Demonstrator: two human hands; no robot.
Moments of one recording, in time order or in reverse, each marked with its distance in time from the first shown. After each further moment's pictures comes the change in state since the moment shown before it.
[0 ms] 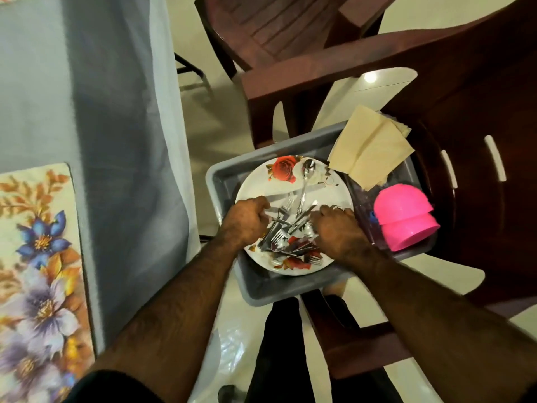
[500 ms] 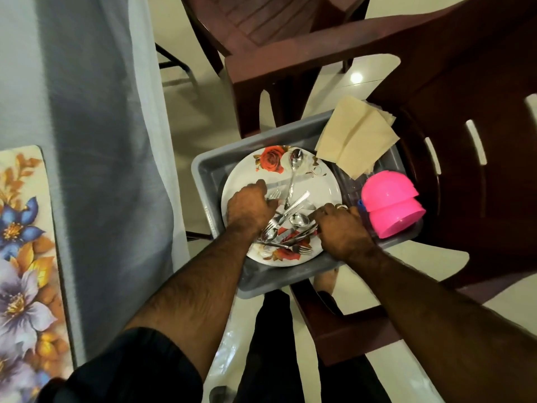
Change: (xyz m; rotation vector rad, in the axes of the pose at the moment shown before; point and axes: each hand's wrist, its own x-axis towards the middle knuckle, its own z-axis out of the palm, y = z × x) left_hand 0.013 0.035 0.032 0.156 0.200 -0.024; right_hand -0.031 0.011 0.009 -0.023 -0.011 0.079
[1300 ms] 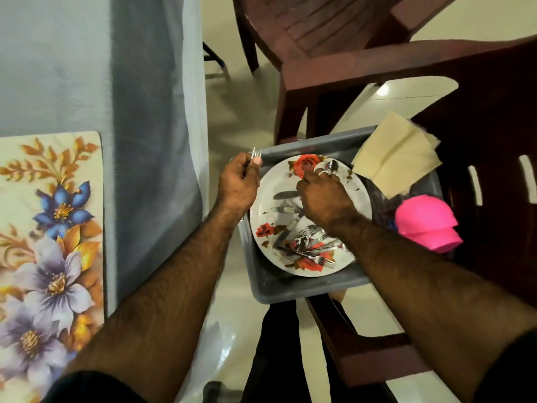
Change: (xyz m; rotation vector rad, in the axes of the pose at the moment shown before) left_hand 0.021 -0.066 -0.067 -0.951 0.227 -0.212; right_hand 0.083 -0.072 -0.070 -0.079 0.216 -0.205
